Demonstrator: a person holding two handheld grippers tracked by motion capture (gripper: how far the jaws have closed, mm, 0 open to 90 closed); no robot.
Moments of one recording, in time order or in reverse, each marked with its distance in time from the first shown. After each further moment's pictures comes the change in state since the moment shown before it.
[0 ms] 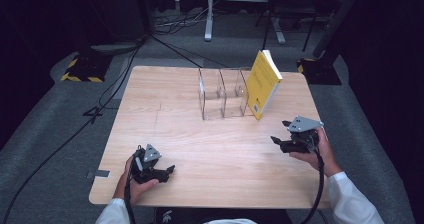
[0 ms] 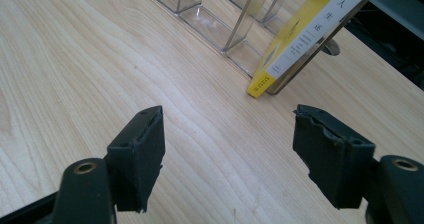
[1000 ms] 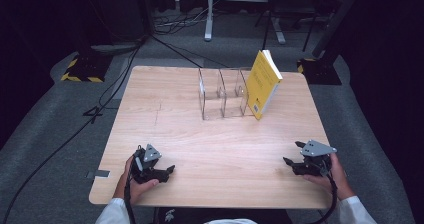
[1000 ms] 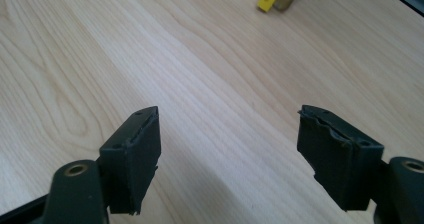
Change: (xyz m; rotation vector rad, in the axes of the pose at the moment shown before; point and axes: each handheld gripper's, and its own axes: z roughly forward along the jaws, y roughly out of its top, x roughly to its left) left arm 0.000 0.000 0.000 0.000 0.000 0.000; right arm 0.018 -0.080 -0.018 0.038 -0.028 0.035
